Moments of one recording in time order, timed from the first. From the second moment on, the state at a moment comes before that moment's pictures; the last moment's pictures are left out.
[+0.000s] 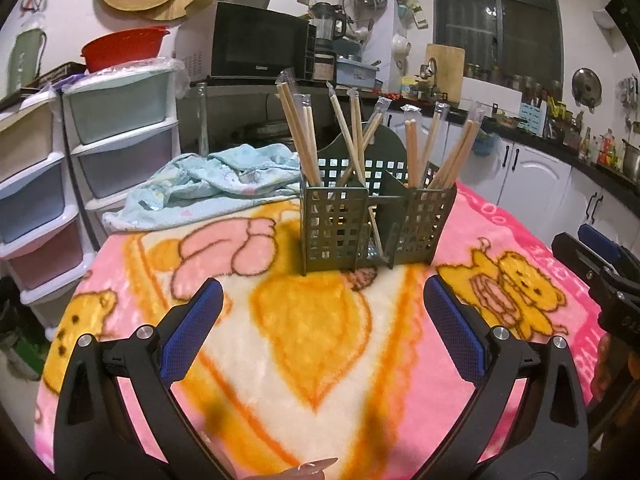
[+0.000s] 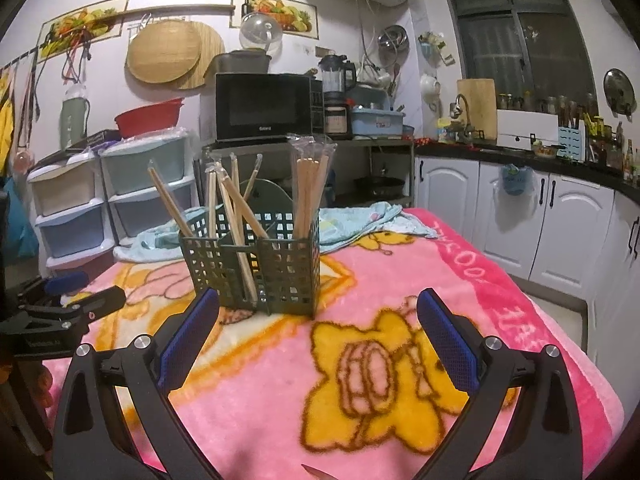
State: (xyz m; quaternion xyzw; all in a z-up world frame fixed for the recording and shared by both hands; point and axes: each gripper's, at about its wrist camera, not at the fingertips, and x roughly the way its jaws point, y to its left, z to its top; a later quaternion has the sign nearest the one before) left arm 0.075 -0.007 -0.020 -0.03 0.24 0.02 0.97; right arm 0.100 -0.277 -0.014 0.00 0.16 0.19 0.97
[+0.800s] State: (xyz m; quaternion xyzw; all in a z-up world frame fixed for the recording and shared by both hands) left arm 0.062 -0.005 -0.015 -0.04 0.20 0.02 0.98; right arm 0.077 -0.265 -0.012 -0.02 0.11 0.19 0.98
